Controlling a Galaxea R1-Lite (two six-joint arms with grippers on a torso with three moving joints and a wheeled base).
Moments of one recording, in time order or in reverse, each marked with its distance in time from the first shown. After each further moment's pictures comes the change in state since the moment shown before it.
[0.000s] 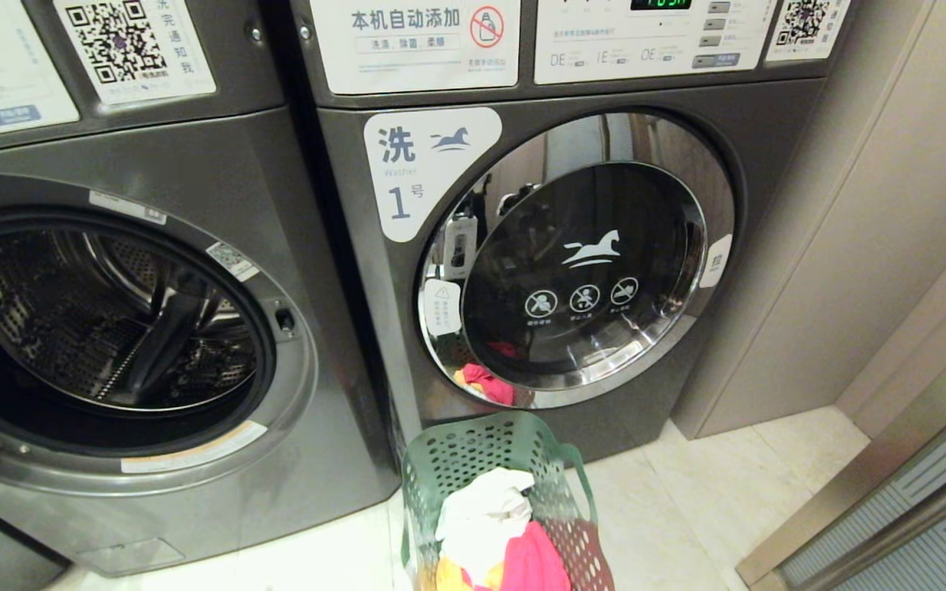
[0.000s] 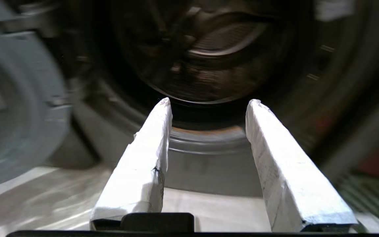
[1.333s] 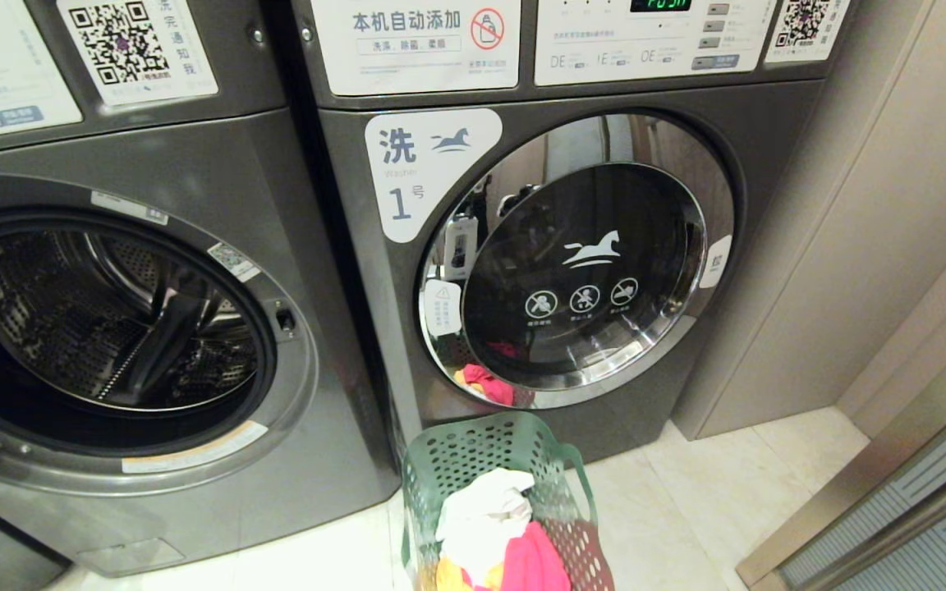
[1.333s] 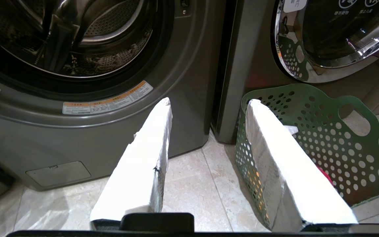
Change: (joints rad) left arm -0.392 -0.878 0.041 0.807 0.005 0.012; right arm 0.000 0.000 0.000 0.000 0.002 0.000
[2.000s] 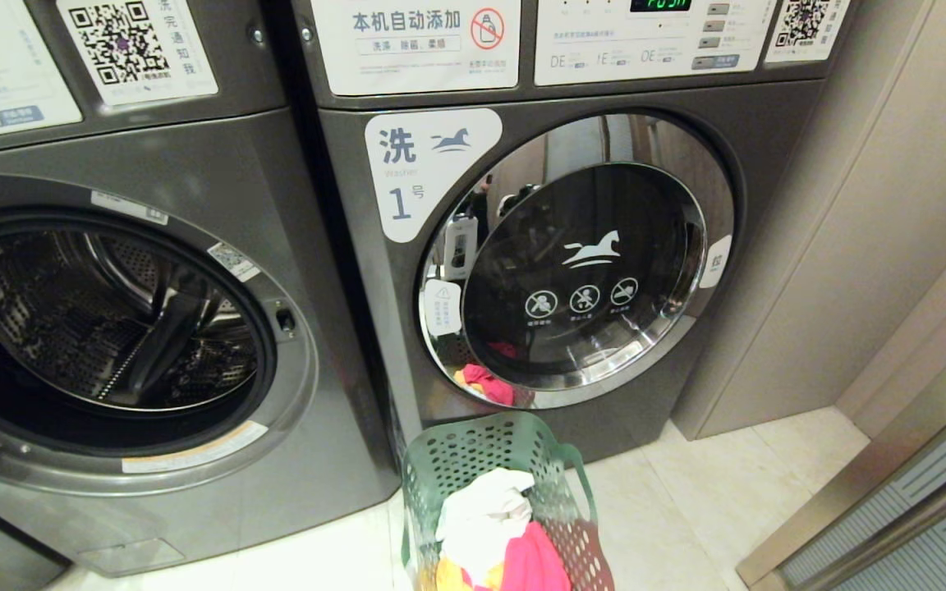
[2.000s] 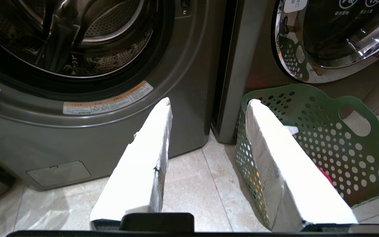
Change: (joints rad) left arm 0.000 -0.001 0.000 0.000 0.000 0.000; right arm 0.000 0.000 0.000 0.000 0.000 0.000
